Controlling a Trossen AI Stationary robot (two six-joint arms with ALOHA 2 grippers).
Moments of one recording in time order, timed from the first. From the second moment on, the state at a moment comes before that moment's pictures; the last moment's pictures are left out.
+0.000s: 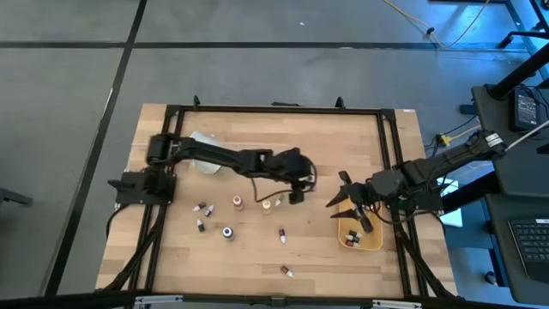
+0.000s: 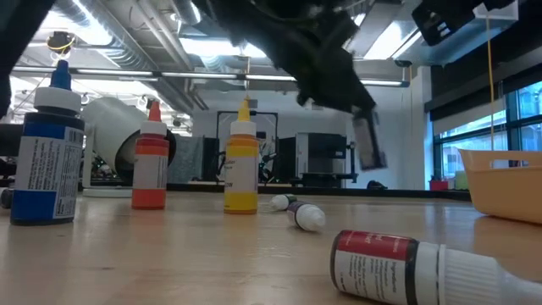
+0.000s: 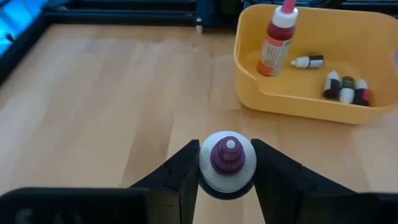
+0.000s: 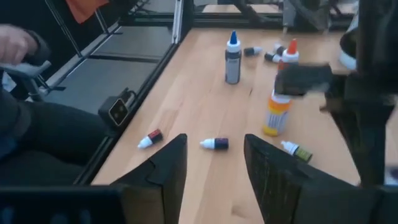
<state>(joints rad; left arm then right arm) 0.02 1.99 1.47 -0.07 -0.06 -0.04 0.40 0.91 0.65 -0.17 0.02 0.16</state>
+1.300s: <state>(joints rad) 0.03 2.13 1.56 -0.12 -0.01 -0.08 0.40 0.91 0.65 -0.21 0.02 0.15</state>
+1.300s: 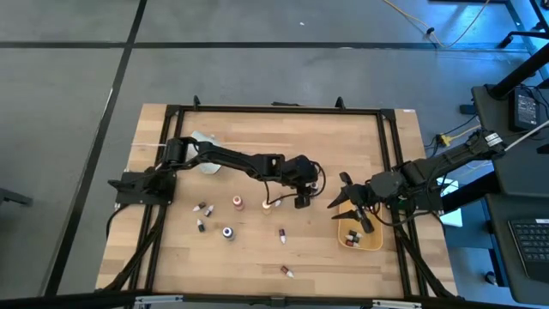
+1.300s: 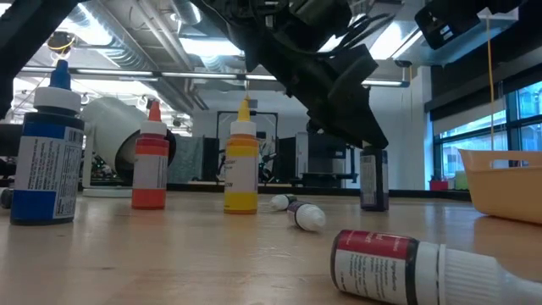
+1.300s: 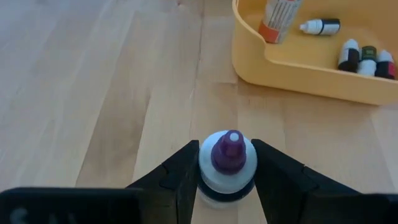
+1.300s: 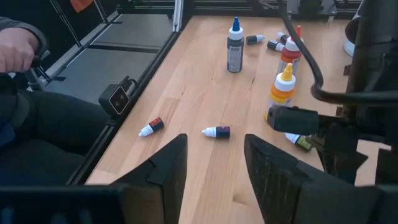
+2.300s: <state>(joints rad) 0.03 2.04 1.55 -0.18 0.00 0.01 0.40 0.91 0.65 -0.22 0.02 0.15</state>
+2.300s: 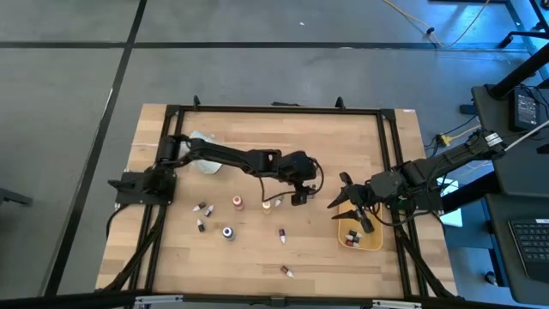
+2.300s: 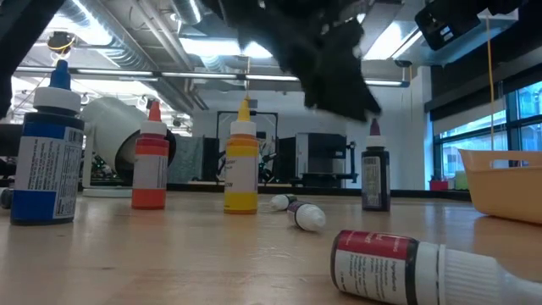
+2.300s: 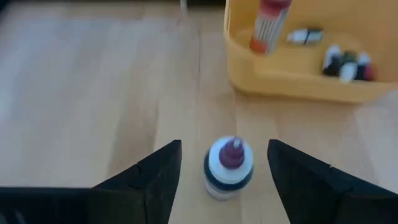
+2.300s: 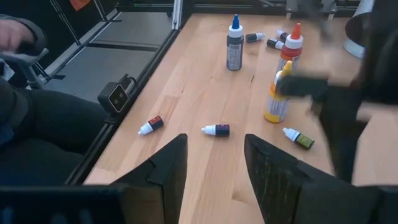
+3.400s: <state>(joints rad) -0.21 1.05 0.52 0.50 -0.14 -0.12 0.40 0.91 0.55 0.07 0.08 0.10</state>
